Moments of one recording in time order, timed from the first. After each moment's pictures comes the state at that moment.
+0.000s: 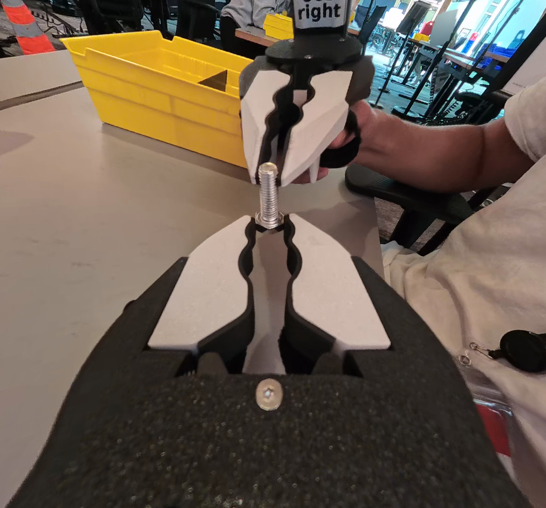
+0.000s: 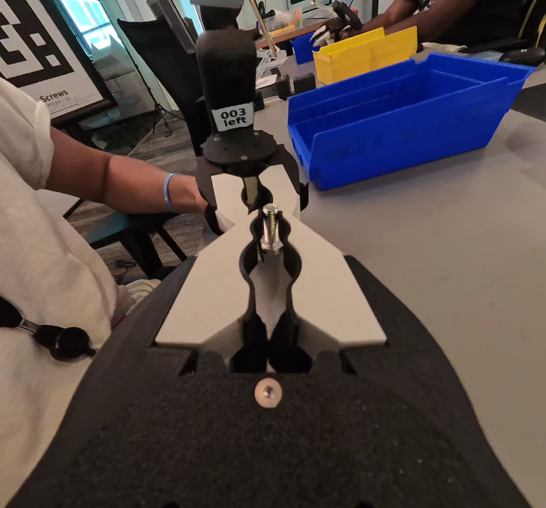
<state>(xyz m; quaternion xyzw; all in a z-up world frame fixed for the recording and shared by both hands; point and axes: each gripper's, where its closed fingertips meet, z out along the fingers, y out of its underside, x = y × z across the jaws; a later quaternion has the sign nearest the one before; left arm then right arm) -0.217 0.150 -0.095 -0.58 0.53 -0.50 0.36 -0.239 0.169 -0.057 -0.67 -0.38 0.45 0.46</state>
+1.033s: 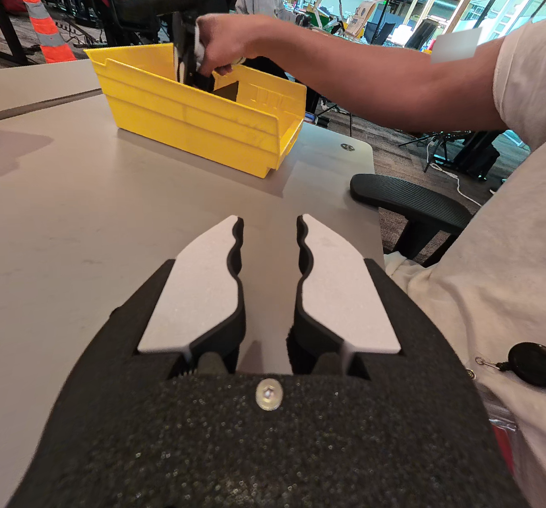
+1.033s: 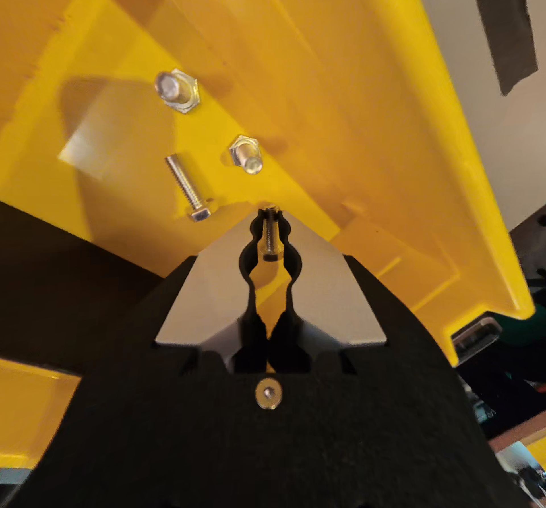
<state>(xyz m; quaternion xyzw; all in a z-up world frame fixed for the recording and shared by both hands) -0.219 0.155 -0.089 -0.59 0.51 -0.50 0.38 0.180 0.317 -0.195 -0.97 -0.24 -0.09 0.06</state>
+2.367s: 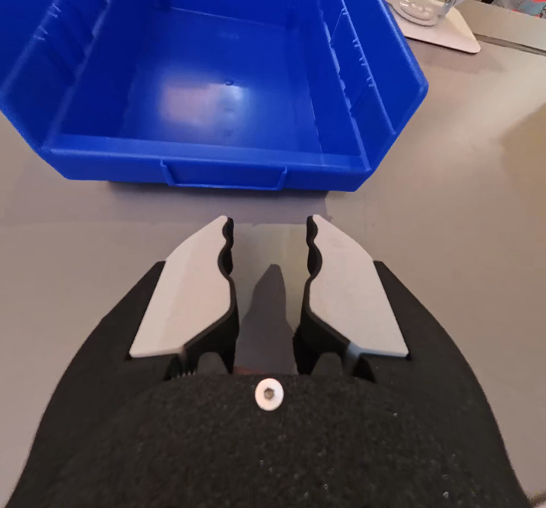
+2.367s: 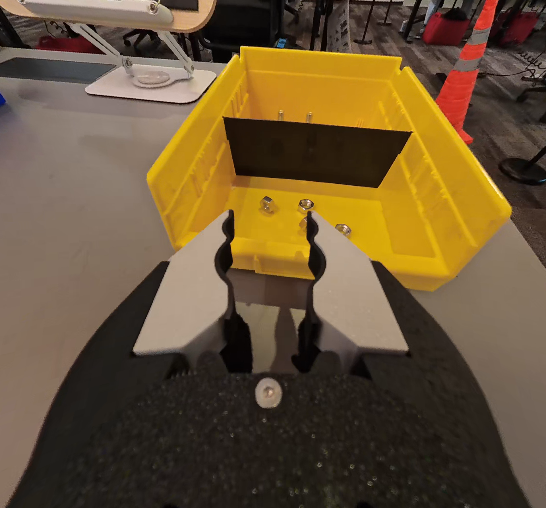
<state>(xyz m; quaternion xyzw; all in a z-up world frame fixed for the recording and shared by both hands) -0.480 0.248 -0.158 -0.87 0.09 -0.14 0.47 0.057 0.126 -0.117 -0.81 0.07 -0.06 0.58</state>
